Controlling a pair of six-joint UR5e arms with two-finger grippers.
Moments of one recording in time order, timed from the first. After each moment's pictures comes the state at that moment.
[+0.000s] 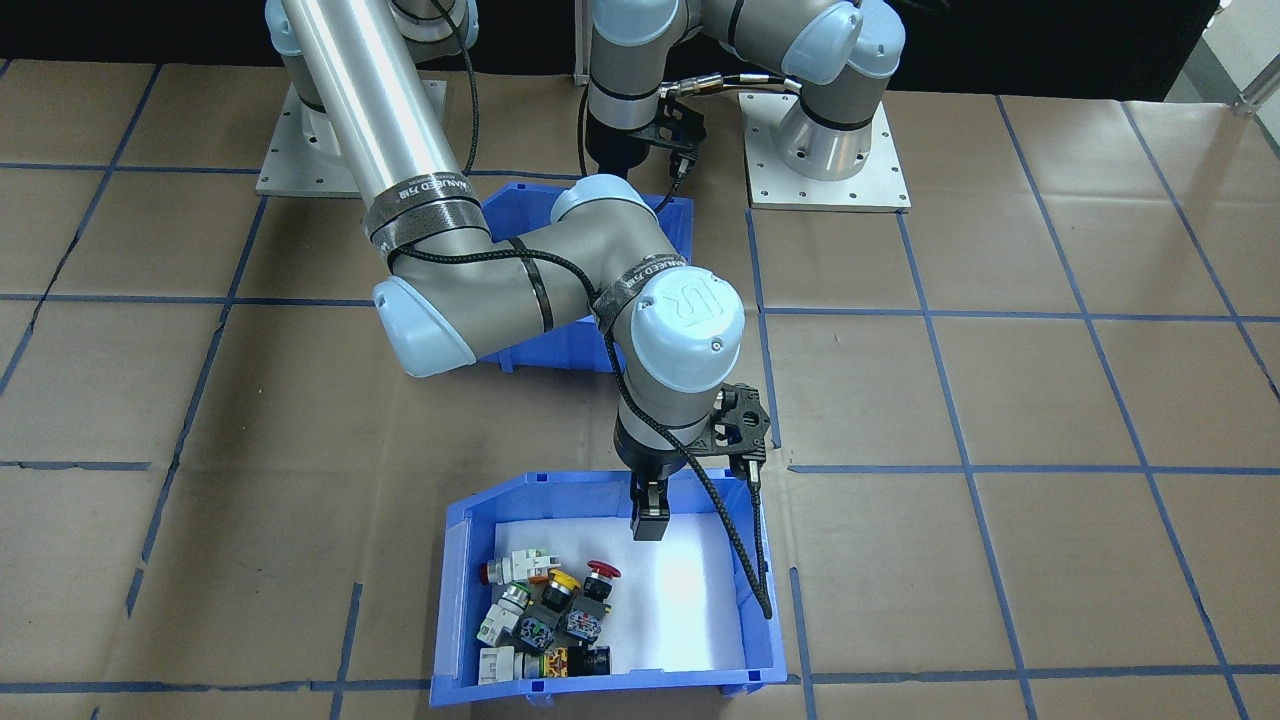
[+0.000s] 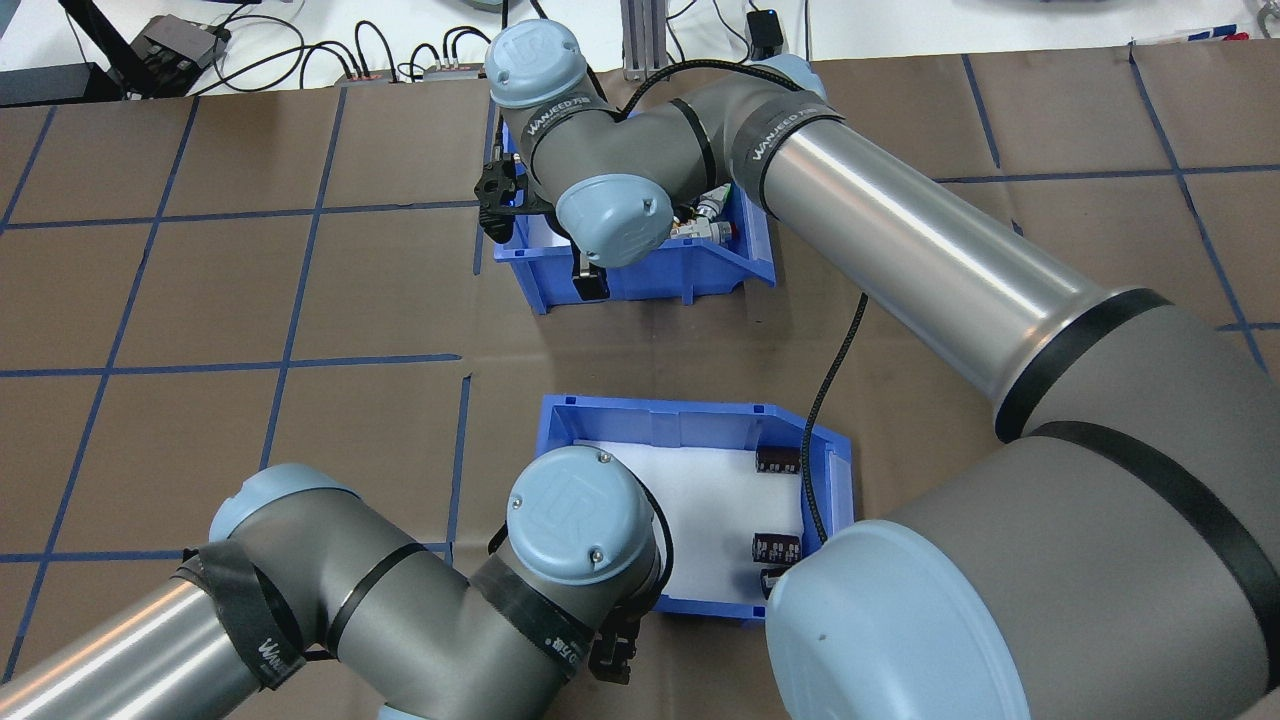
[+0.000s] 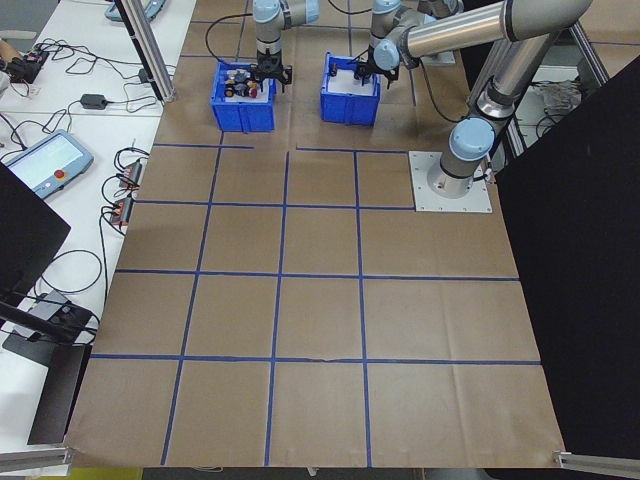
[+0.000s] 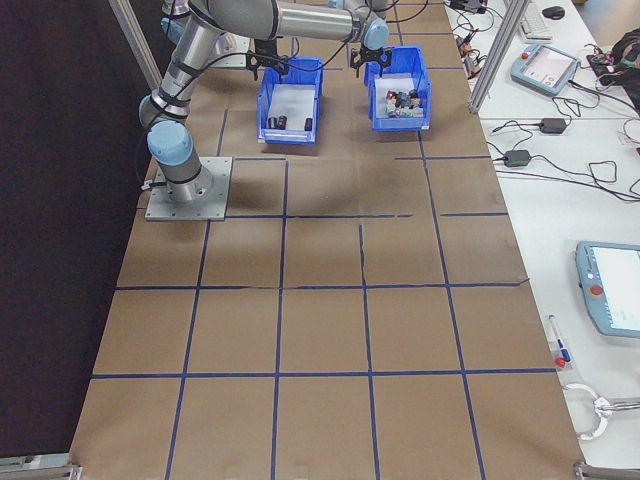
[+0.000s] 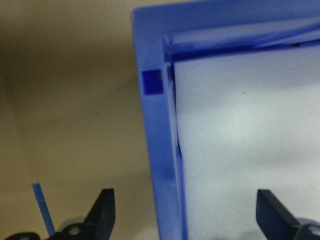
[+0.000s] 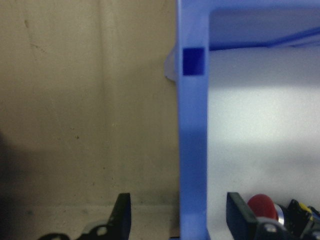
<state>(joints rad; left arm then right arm) -2.17 -1.54 -2.23 -0.98 1.51 -1.99 2.04 -0.89 1.22 -1.92 -1.64 -1.11</state>
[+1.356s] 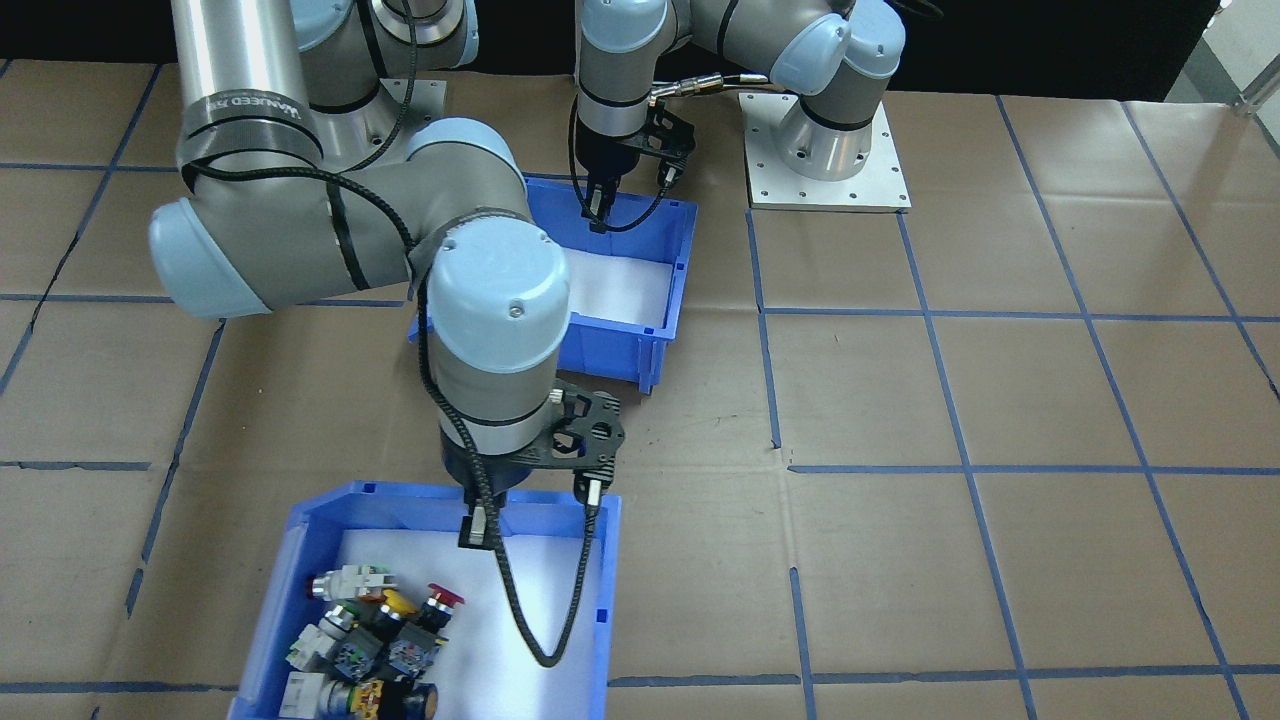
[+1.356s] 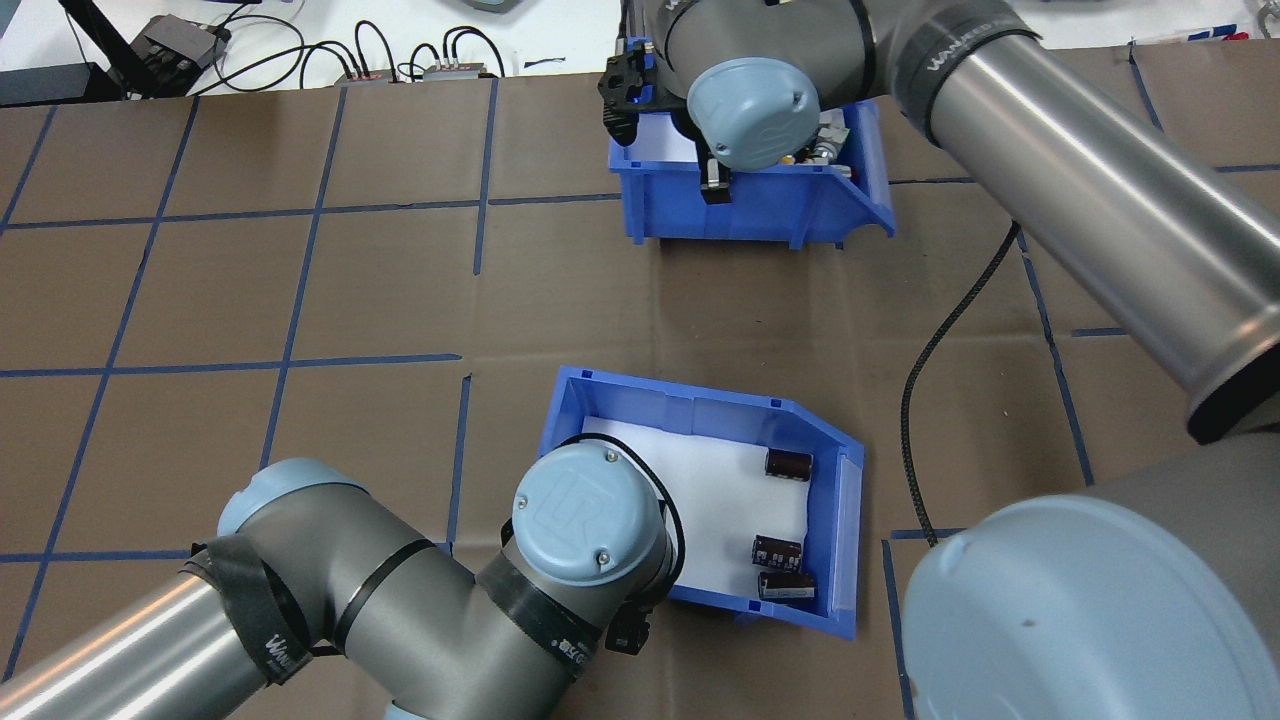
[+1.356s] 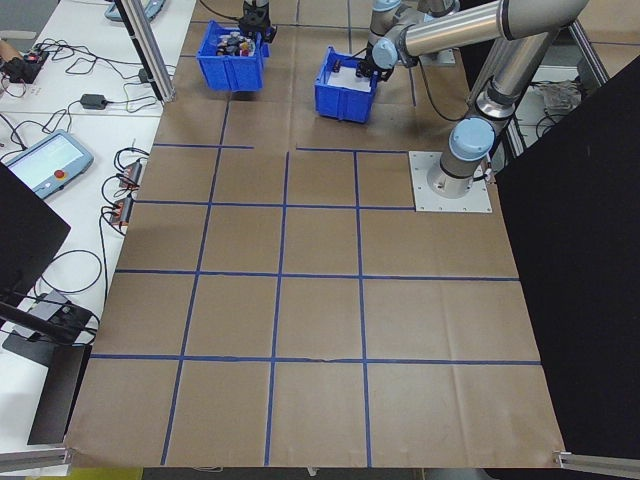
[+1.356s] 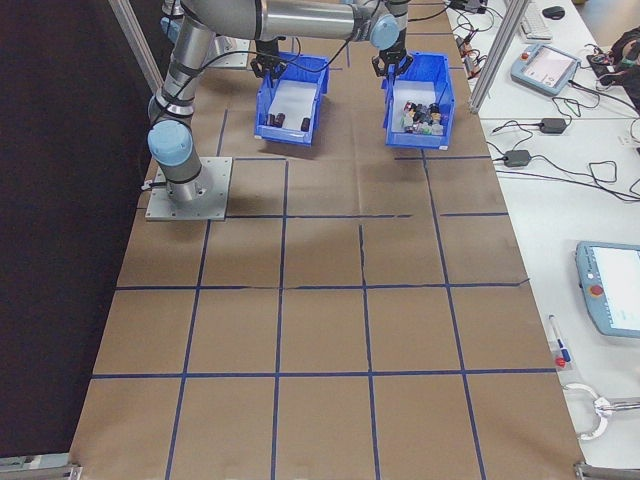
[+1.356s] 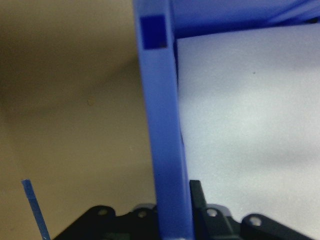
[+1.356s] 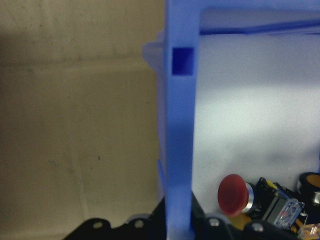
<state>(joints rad) -2.17 -1.52 -2.21 -0.93 1.52 -1.94 1.84 -1.05 1.27 -1.86 -1.75 -1.23</state>
